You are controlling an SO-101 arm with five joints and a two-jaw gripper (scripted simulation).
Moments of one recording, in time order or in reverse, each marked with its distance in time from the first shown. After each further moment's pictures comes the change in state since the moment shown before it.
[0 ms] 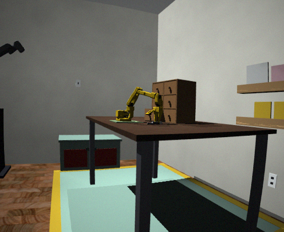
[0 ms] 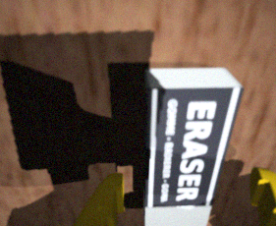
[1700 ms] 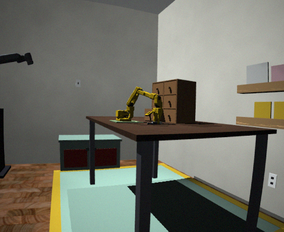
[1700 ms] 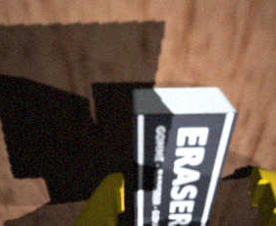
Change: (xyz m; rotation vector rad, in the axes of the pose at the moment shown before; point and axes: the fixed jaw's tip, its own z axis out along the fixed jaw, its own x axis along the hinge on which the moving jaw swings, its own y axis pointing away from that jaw) arm -0.003 -0.004 0.007 0.007 -0.004 0.000
